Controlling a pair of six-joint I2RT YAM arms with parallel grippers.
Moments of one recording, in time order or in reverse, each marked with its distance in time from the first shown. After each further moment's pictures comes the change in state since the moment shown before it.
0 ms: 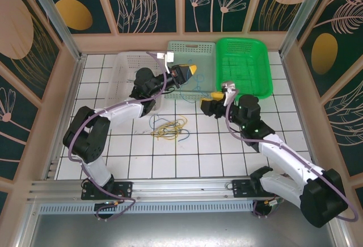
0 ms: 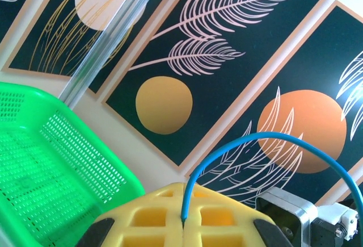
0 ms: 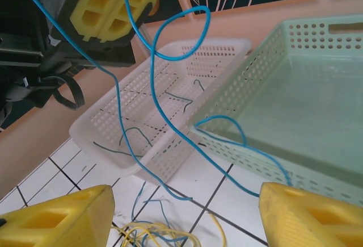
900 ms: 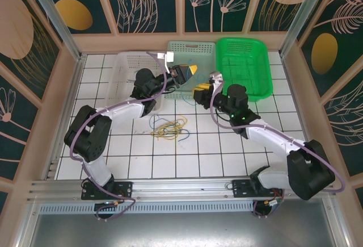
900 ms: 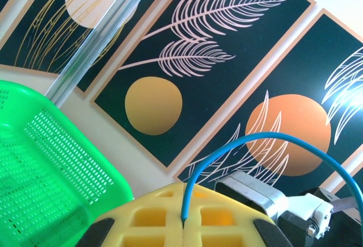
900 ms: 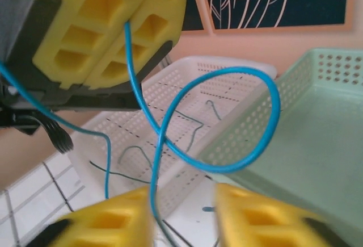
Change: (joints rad) left arm 0.000 0.013 0.000 0.047 0.015 -0.056; right arm 0.029 0.275 0.126 0.196 -0.050 -0.048
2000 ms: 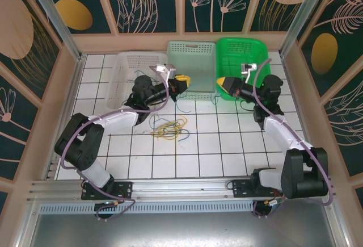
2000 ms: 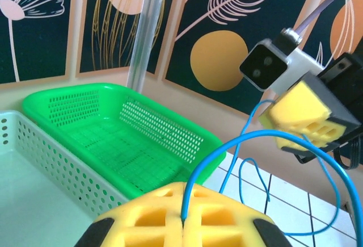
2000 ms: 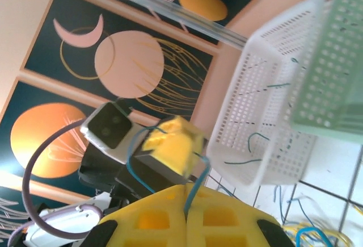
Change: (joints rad) left arm -0.002 -0.126 -0.167 -0.193 -0.082 0.593; right arm -0.477 -0.018 0.002 0.100 -0.688 0.858
